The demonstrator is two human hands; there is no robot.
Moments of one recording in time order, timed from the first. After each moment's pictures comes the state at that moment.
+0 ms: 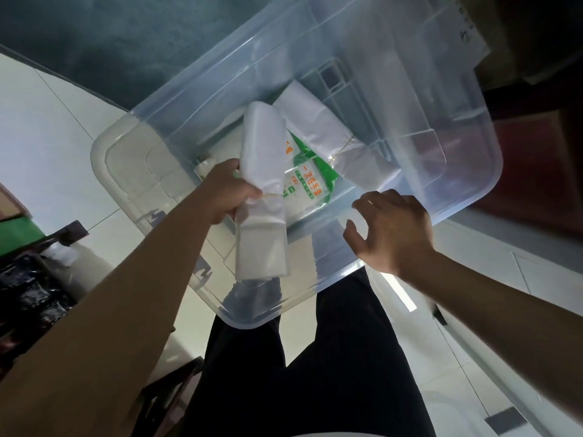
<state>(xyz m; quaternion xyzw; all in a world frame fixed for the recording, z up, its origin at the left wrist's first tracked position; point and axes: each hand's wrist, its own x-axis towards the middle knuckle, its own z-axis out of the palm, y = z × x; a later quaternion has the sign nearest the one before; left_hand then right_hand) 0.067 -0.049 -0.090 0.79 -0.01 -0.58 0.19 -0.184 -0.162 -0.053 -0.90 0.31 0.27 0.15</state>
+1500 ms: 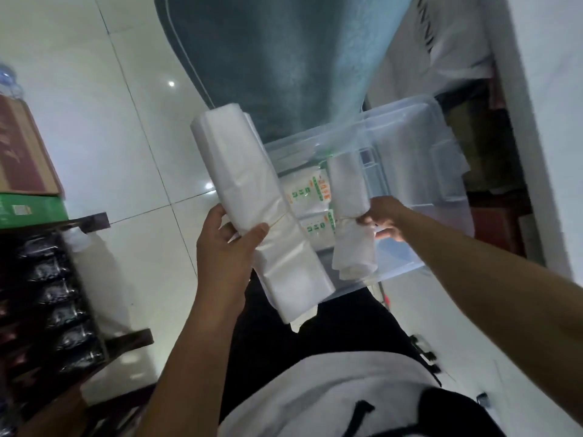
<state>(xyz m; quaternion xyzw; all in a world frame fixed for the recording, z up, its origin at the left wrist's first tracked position) 0.055 0.067 0.131 0.70 0.17 -0.37 0.59 -0.065 -0.198 -0.007 -0.53 0.59 0.30 0.53</state>
